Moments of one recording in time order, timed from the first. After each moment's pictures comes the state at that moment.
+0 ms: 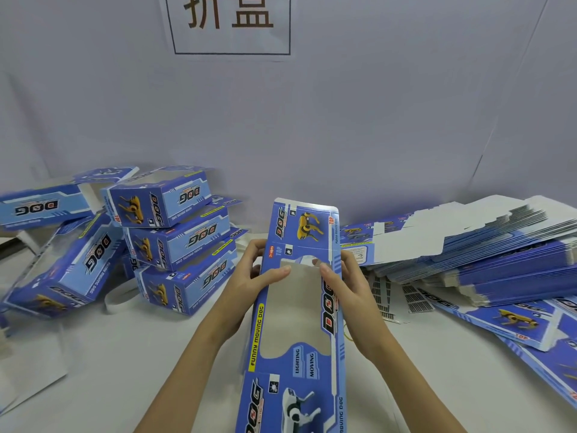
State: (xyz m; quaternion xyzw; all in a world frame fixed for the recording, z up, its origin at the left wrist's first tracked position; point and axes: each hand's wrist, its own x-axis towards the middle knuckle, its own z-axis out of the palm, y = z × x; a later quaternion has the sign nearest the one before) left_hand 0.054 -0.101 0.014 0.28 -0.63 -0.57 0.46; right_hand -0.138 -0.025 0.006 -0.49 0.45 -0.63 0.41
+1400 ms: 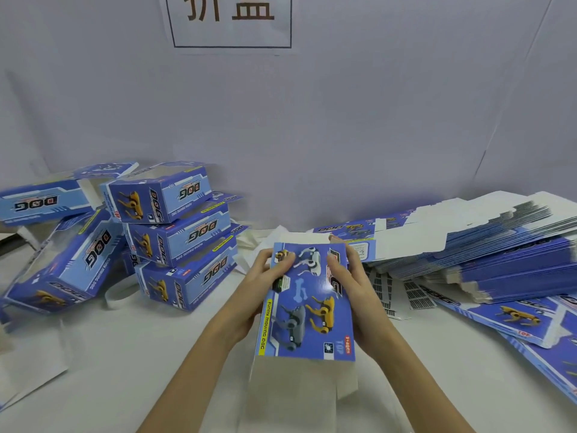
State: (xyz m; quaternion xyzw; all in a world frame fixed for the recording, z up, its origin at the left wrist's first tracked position) left_hand 0.040 -0.097 0.010 0.36 -0.58 -0.63 0.37; right_hand -0.140 -0.026 0.009 -0.42 0.40 -0.63 0.51
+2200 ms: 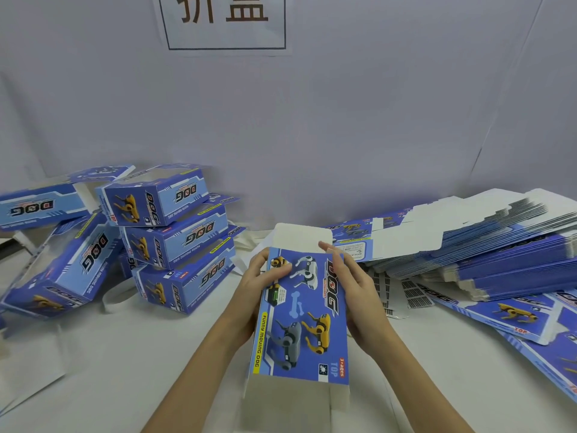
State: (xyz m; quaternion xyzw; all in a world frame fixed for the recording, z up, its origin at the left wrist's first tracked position) left_hand 0.034 -0.087 0.013 0.30 -0.52 -0.67 0.44; right_hand -0.143 -0.024 0.008 -0.43 0.42 -0.64 0.47
